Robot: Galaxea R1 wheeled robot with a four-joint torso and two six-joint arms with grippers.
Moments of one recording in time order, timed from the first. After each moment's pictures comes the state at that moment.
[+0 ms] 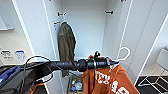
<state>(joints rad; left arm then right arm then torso) 0.16 2.81 -1.33 0.58 -0.07 -1.30 -1.48 3.08 -2.71 -0.03 0.00 0.12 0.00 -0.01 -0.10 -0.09</state>
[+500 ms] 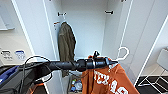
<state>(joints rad) 0.16 2.79 -1.33 0.58 -0.08 -1.31 -1.48 3.08 -2.71 -0.03 0.00 0.12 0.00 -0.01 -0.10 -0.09</state>
